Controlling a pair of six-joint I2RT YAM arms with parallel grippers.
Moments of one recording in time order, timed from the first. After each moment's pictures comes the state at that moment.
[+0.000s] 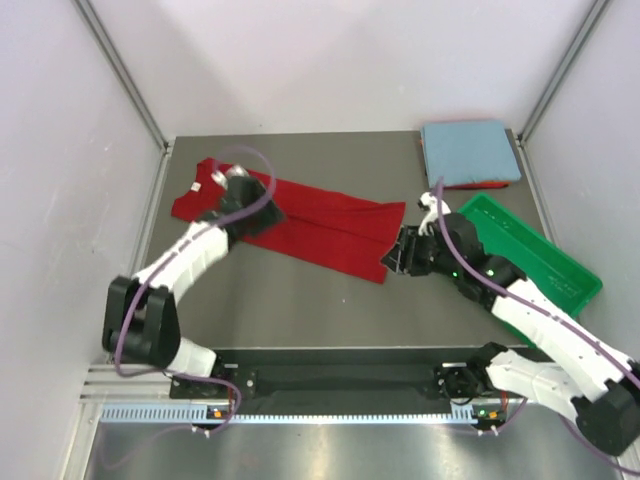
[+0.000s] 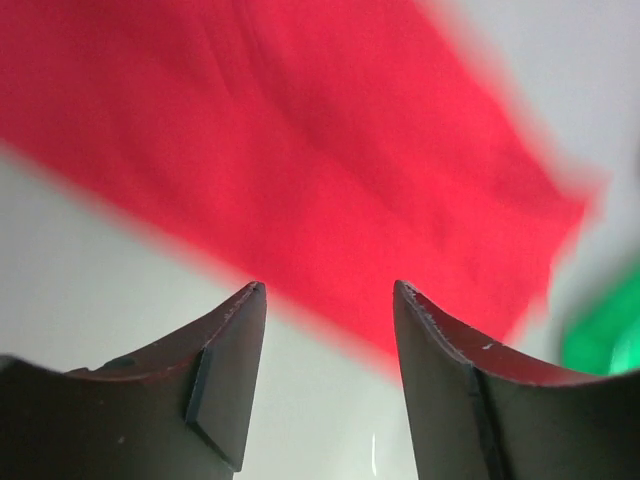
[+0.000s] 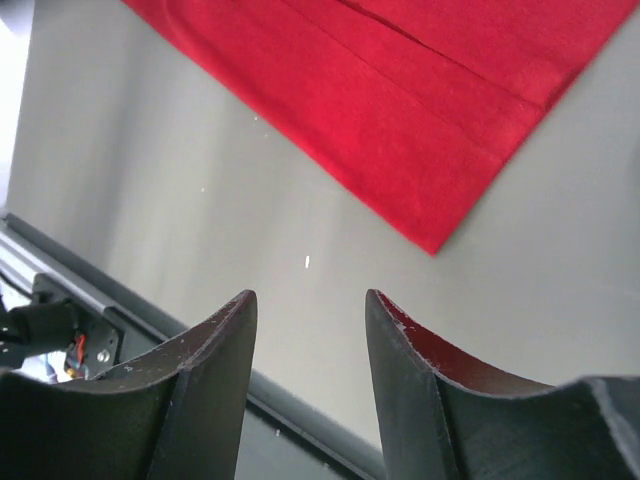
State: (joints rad) left arm -0.20 1.52 1.13 -0.33 -0.04 -0.73; right arm 0.59 0.98 0.79 -0.40 -0.11 0.54
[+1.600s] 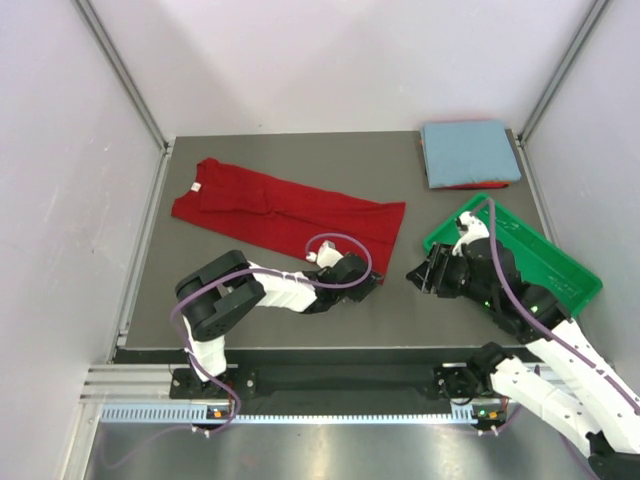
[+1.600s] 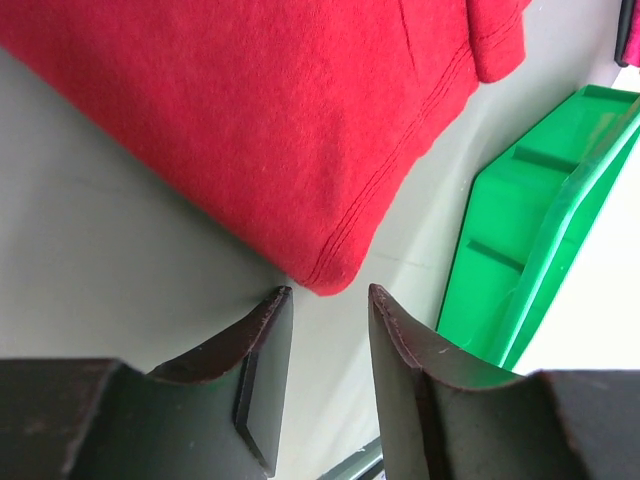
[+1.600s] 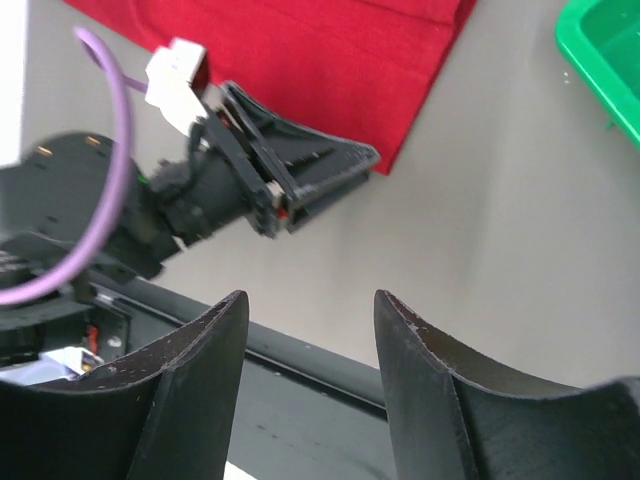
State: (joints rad) left arm -1.02 1.84 0.86 0.26 -0.27 -1.67; right arm 0.60 0.63 0.76 -0.72 0.00 0.64
